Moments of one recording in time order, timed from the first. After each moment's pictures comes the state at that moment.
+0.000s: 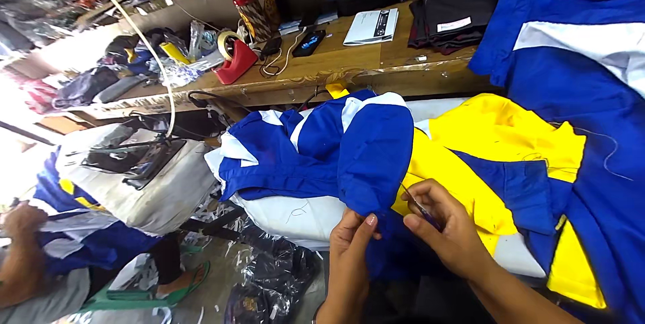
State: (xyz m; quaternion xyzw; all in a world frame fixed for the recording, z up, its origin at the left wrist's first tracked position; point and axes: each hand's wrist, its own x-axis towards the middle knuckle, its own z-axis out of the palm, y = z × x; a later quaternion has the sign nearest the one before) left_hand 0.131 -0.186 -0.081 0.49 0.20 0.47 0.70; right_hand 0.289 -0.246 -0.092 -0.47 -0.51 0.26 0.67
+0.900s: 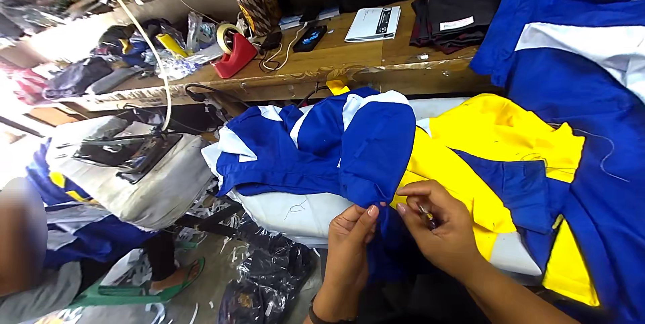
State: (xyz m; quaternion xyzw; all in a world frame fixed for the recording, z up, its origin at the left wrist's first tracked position) left_hand 0.135 -0.177 -0.082 0.42 0.22 0.44 0.76; right_hand 0.280 -0.236 -0.095 -0.49 -0.55 0.11 0.67
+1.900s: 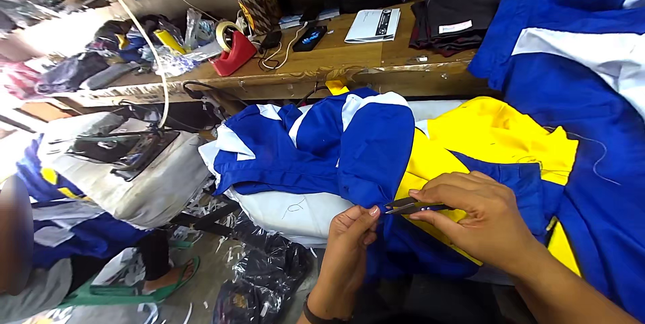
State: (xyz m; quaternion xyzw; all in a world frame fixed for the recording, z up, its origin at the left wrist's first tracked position) left_hand 0.131 -0.174 -0.077 0.40 0.22 0.38 0.81; right_hand 0.333 -0.257 -0.067 -0.58 -0.67 -0.07 0.46
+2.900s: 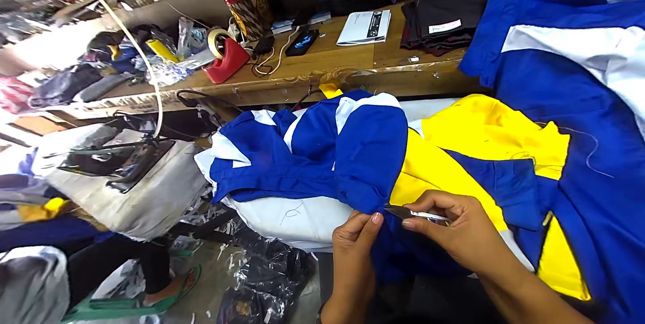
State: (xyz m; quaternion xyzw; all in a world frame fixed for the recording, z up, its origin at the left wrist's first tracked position) left_hand 0.144 -0.192 -0.088 0.47 0.22 0.48 0.70; right_hand 0.305 -0.263 -0.088 -0.53 -0.47 0.27 0.65
